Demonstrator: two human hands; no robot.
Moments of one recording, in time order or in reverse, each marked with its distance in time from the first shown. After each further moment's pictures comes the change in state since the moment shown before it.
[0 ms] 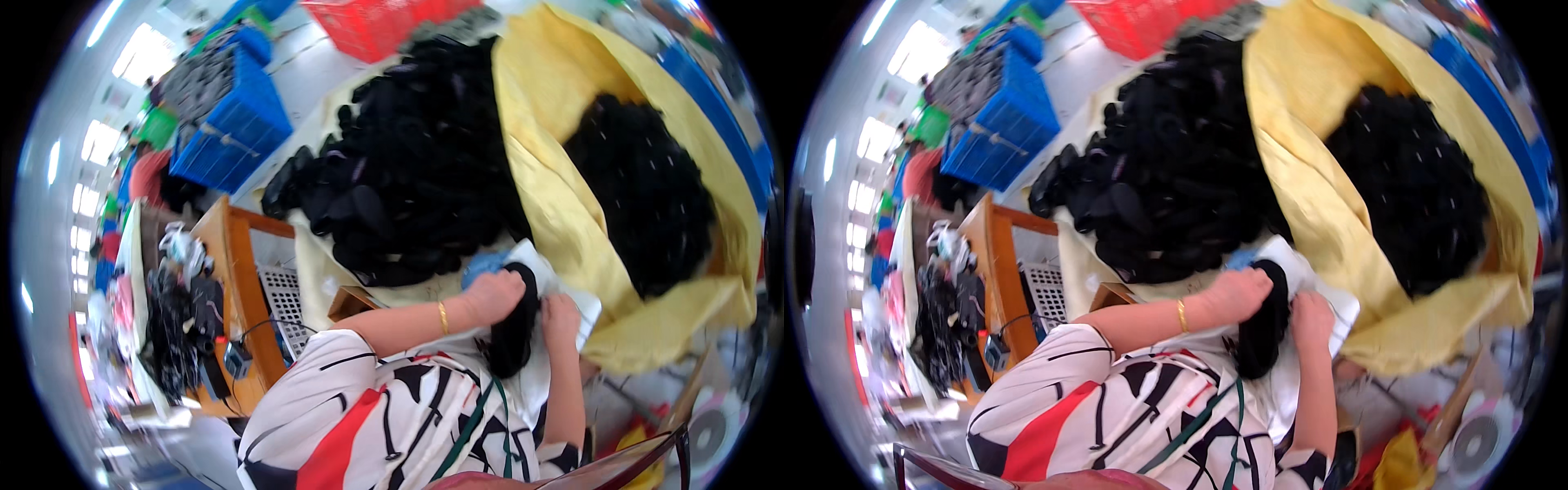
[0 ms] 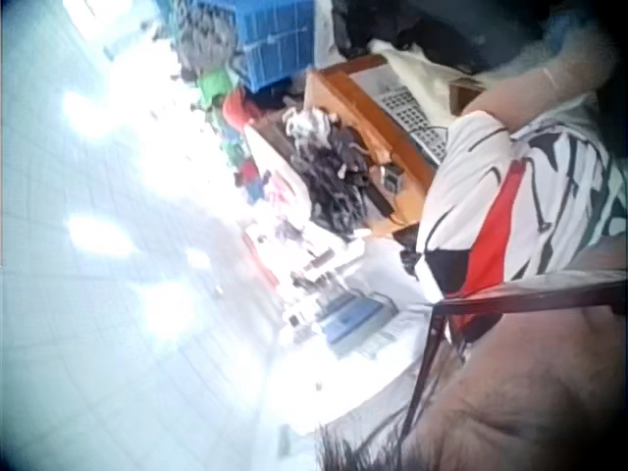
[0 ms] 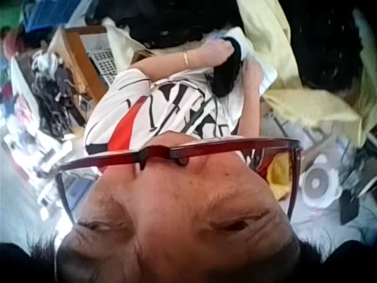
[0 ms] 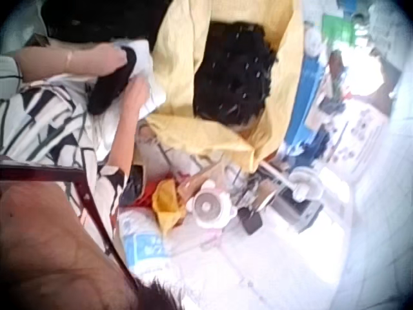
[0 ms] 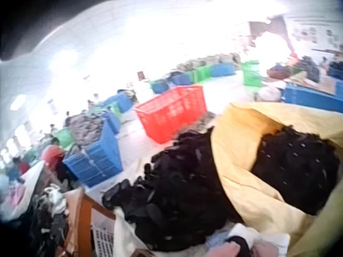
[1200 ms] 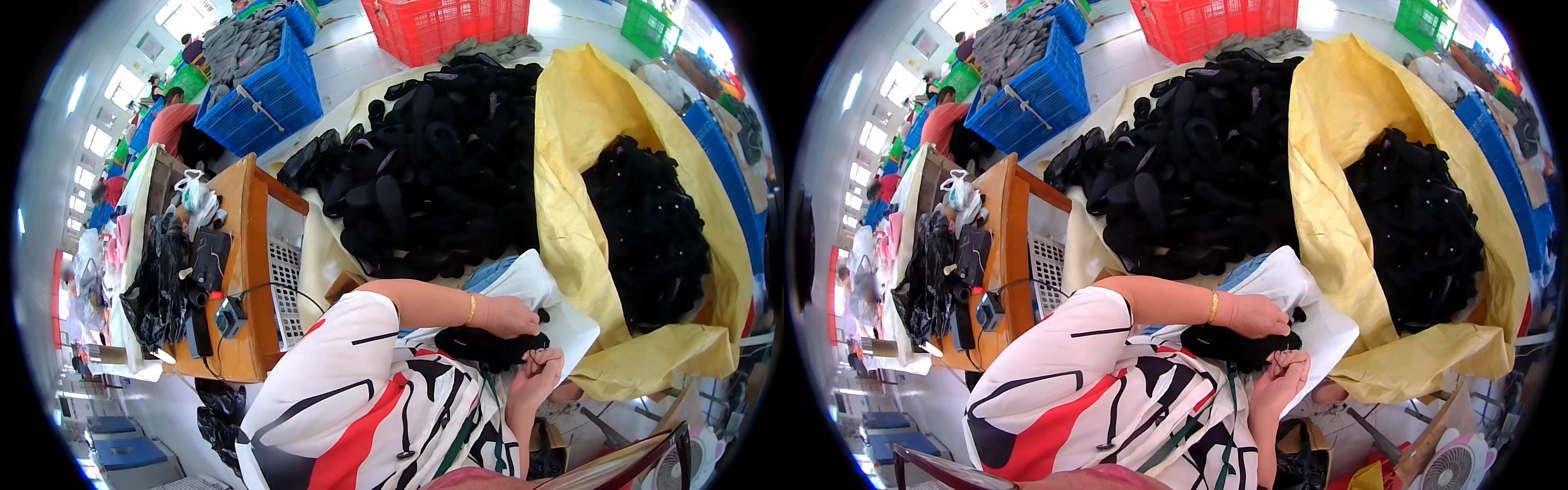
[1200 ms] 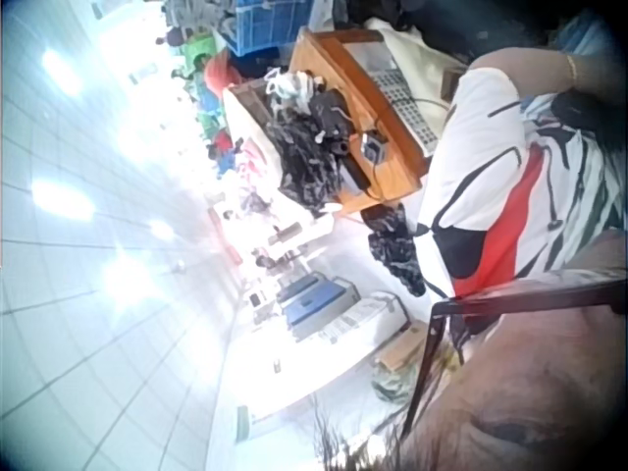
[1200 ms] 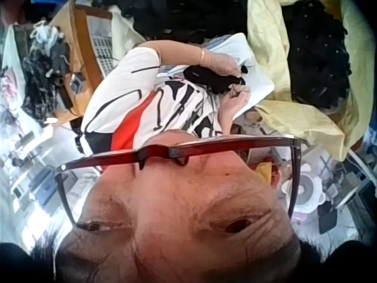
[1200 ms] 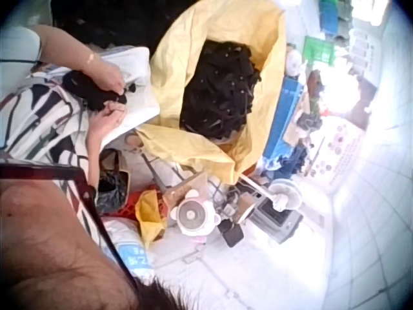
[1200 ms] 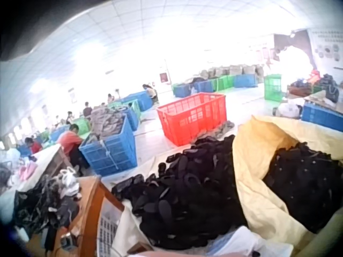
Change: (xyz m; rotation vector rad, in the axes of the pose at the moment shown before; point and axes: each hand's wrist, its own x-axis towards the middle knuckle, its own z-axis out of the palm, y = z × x) left_hand 0.000 0.013 0.025 -0.342 -0.169 0.504; right_hand -0.079 -0.118 -0.056 1.695 0.430 0.540
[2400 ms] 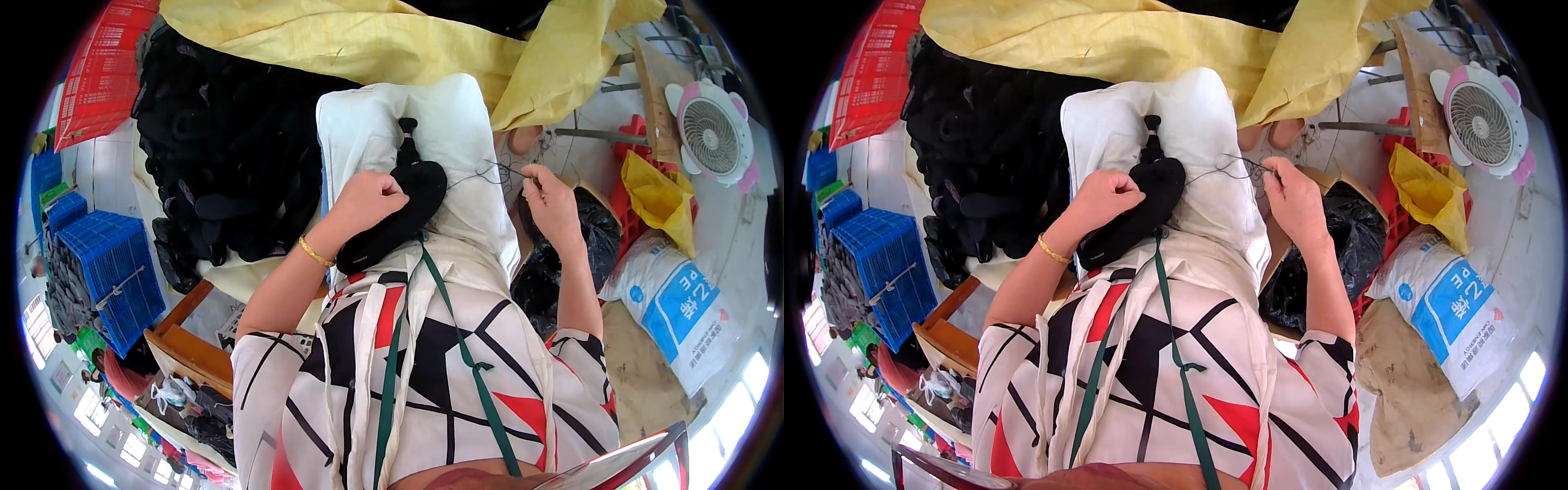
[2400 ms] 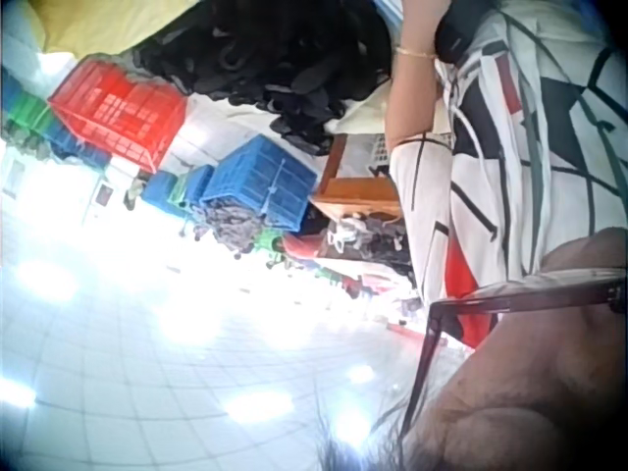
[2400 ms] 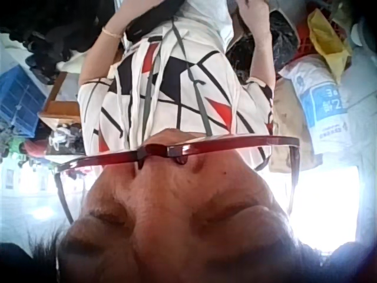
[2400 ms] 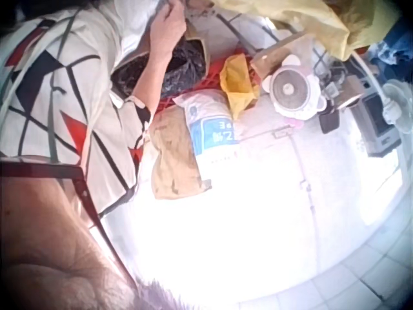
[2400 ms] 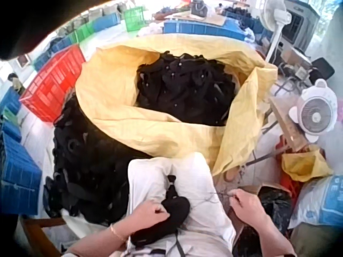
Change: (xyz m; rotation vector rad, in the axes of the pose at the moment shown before) left_hand 0.010 0.028 -0.006 -0.635 -0.318 -0.721; right_hand -0.026 -0.080 -0.152 -1.398 0.223 0.021
